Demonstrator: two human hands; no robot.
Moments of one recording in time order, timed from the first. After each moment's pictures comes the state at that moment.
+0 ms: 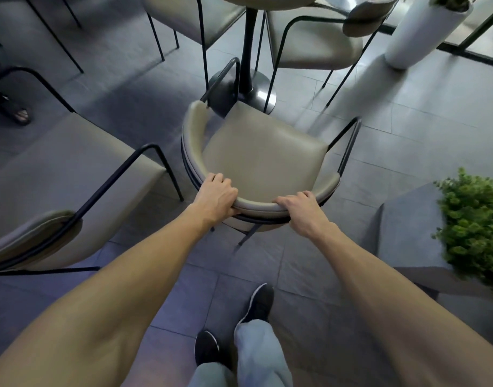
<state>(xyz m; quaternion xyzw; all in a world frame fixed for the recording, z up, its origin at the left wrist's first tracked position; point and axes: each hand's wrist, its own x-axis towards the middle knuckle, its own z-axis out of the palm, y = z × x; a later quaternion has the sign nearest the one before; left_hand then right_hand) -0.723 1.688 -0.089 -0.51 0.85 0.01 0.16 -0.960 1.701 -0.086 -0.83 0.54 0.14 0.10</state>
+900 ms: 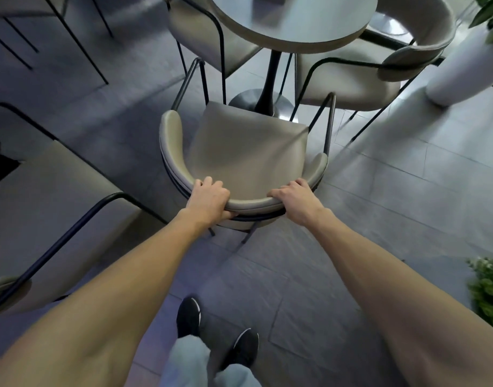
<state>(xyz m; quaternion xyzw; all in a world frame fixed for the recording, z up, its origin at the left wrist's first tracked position) -0.721 1.512 -0.092 -0.63 0.76 0.09 0.15 -0.953 1.455 -0.092 -0.89 0.42 0.15 0.07</state>
